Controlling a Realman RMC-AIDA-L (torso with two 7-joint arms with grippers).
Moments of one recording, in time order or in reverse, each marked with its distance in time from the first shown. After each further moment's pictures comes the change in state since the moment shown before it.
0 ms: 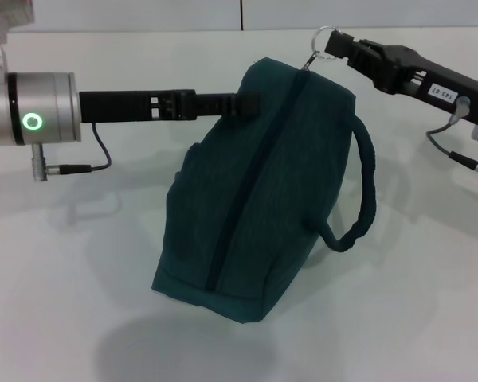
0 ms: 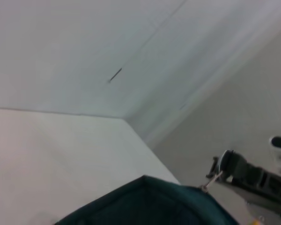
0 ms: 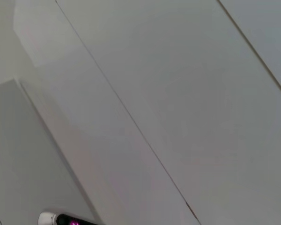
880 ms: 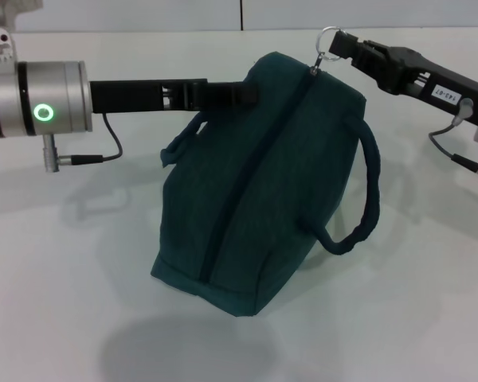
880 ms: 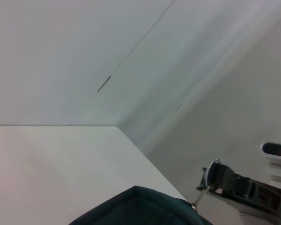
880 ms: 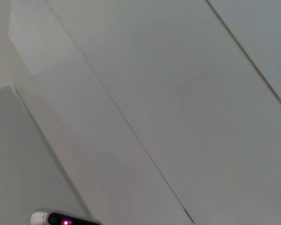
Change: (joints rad) left arm -0.001 -0.032 0.019 0.061 -0.029 -0.003 0.000; right arm -0.008 0.001 0.002 0.010 0.014 -0.001 -0.001
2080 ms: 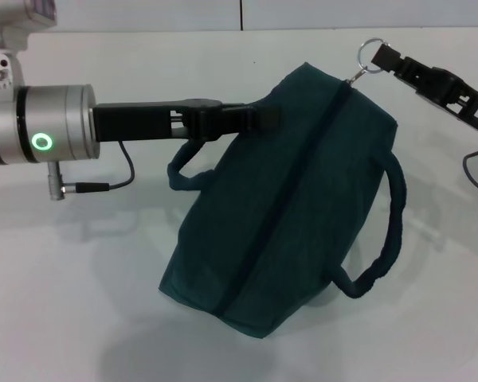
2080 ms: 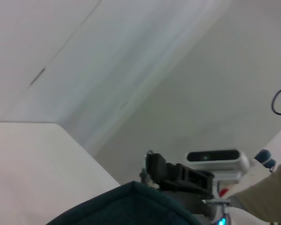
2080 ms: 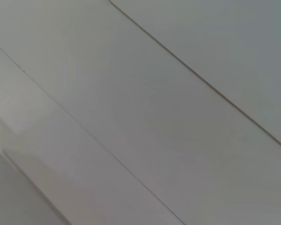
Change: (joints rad) left arm 0.030 -0.029 0.000 -0.006 -0.044 0.150 0.068; right arm -0.064 -0.008 0.002 0.112 0.111 -0.108 0.099
